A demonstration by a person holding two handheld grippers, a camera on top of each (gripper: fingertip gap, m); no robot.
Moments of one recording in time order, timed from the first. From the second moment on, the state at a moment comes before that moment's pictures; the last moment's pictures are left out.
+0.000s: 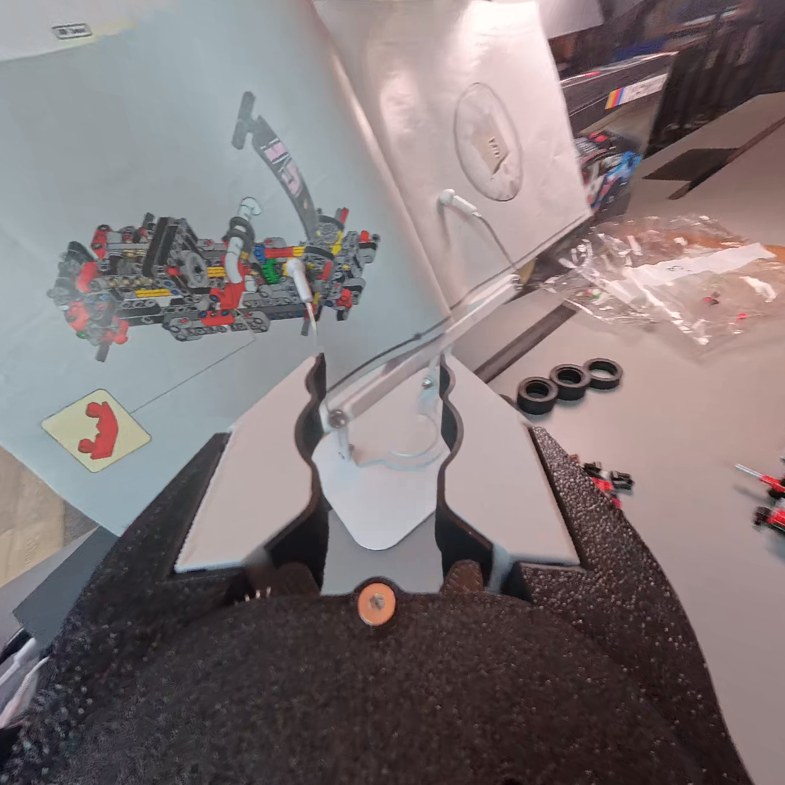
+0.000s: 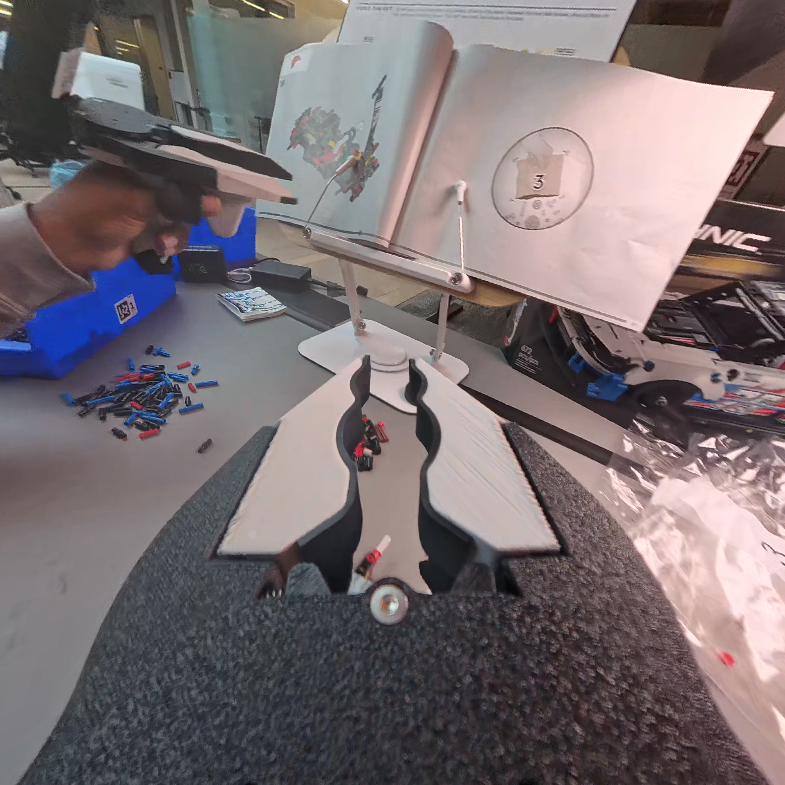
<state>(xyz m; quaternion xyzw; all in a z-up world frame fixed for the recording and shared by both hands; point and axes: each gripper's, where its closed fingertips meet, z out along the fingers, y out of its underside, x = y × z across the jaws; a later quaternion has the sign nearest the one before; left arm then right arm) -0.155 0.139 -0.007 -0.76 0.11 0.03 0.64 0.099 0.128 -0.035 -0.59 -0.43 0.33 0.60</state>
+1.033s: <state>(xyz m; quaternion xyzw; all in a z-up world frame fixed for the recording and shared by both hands) 0.055 -0.053 -0.163 -0.76 0.36 -0.16 0.51 0.142 0.047 -0.166 -0.43 -0.77 0.01 0.48</state>
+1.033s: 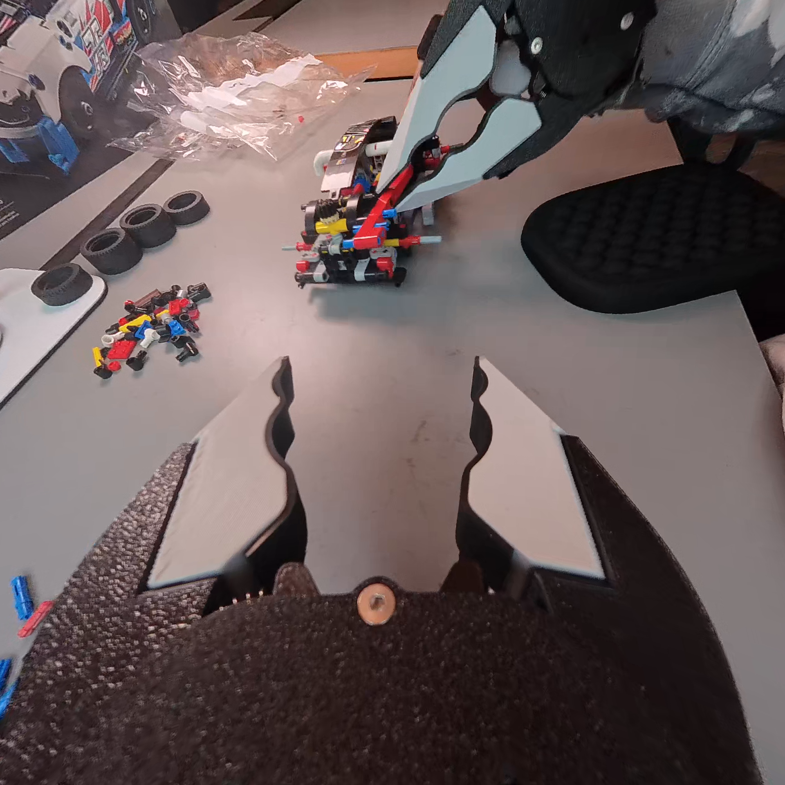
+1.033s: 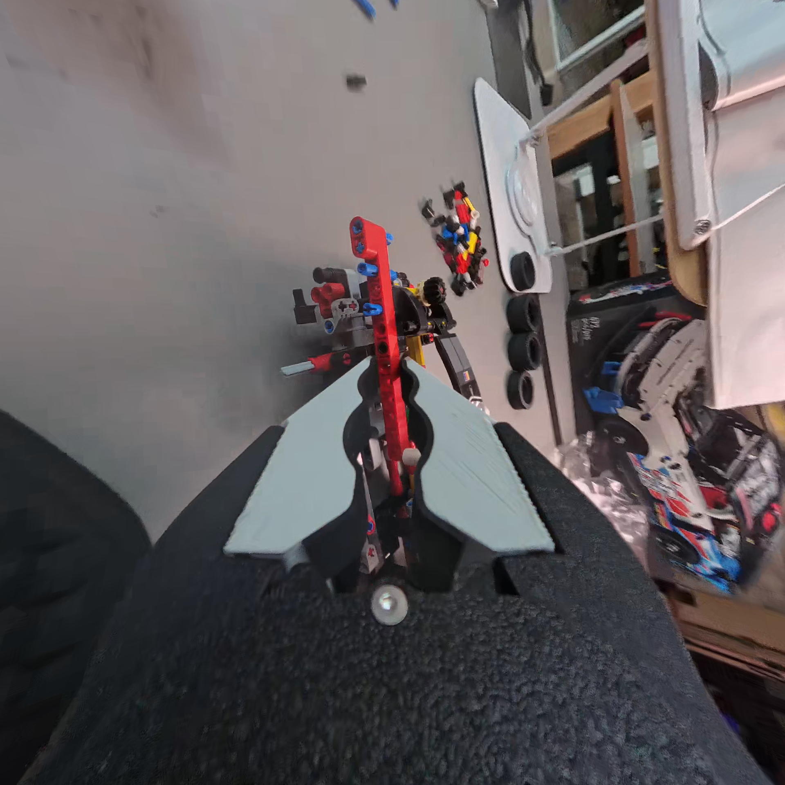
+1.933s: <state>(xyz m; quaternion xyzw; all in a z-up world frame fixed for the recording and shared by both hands) 0.051 -0.064 -0.152 -0.76 0.36 -0.17 0.51 0.038 -0.063 -0.101 -0.45 -0.79 0.27 0.33</state>
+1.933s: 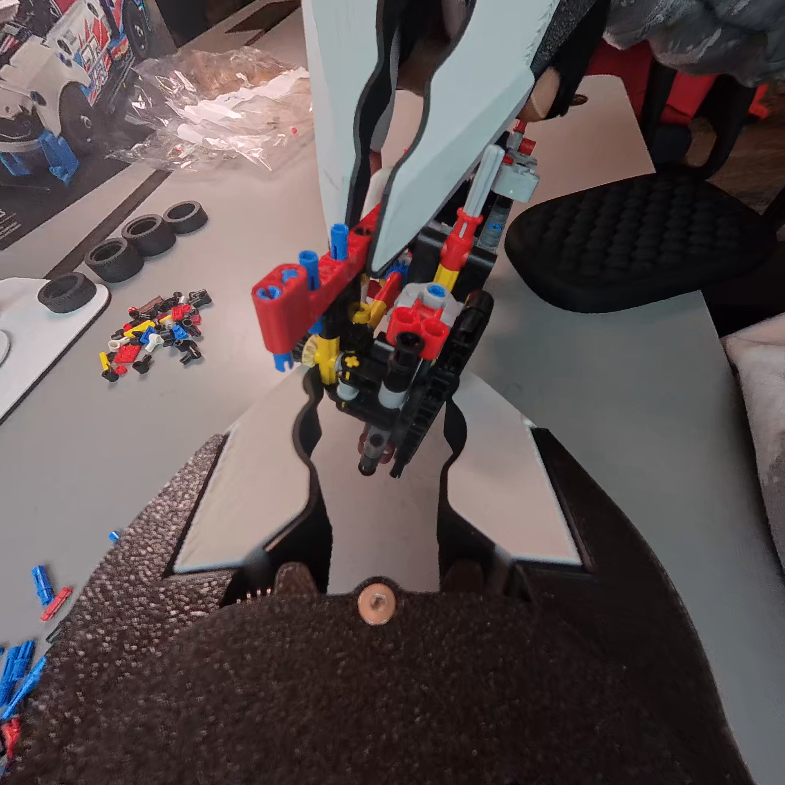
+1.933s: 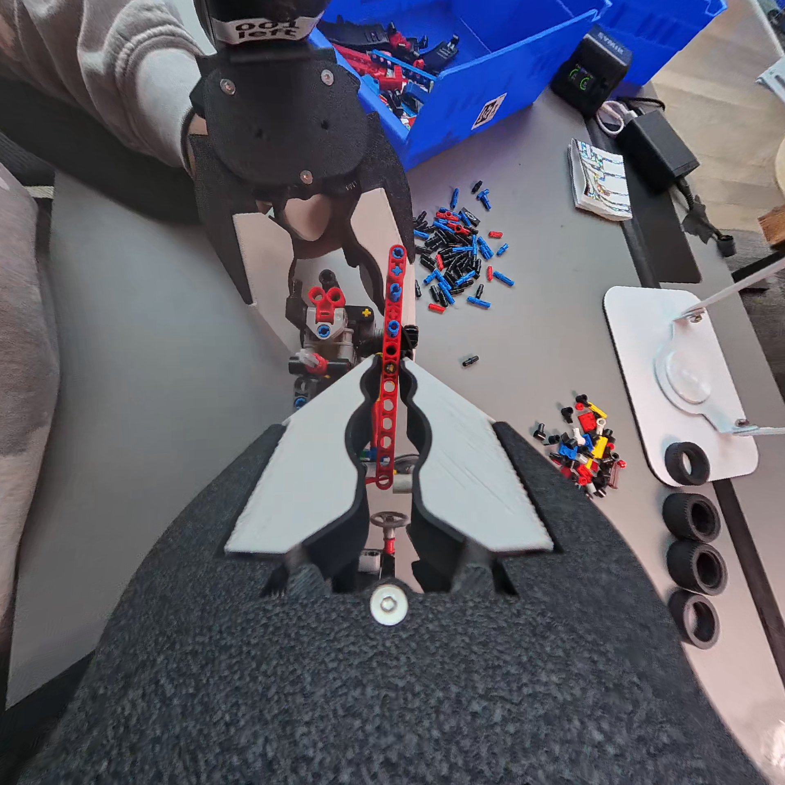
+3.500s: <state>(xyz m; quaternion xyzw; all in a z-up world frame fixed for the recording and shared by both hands) 0.050 -0.105 -0.093 -0.65 0.36 -0.38 0.55 0.063 -0.098 -0.087 -0.31 -0.78 0.39 0.37</state>
